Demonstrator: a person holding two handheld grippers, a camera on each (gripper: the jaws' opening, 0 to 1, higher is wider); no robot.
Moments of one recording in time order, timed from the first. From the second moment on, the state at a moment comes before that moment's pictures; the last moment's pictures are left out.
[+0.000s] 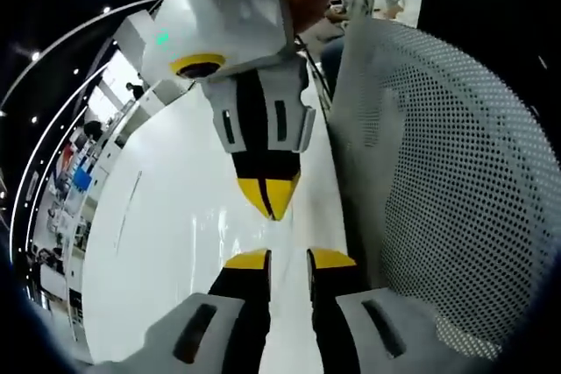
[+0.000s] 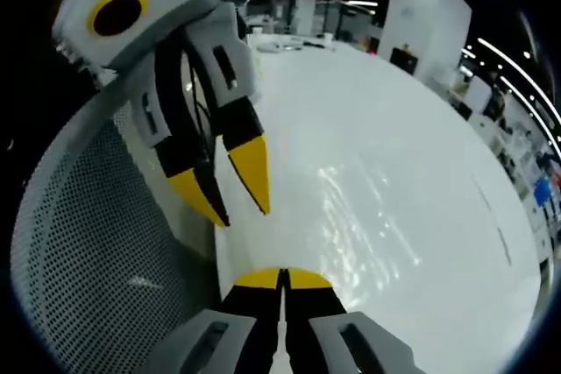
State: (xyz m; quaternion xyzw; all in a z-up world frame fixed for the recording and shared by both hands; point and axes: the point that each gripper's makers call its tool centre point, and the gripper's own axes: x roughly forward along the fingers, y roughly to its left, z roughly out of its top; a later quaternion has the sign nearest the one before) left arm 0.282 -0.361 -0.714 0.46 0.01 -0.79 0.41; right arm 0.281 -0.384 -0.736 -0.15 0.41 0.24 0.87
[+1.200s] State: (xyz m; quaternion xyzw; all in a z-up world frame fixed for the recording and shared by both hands) left arm 0.299 -0.366 -0.712 0.52 -0.01 -0.75 0.40; right arm 0.321 -0.414 -0.677 -0.15 0.34 0.13 0.92
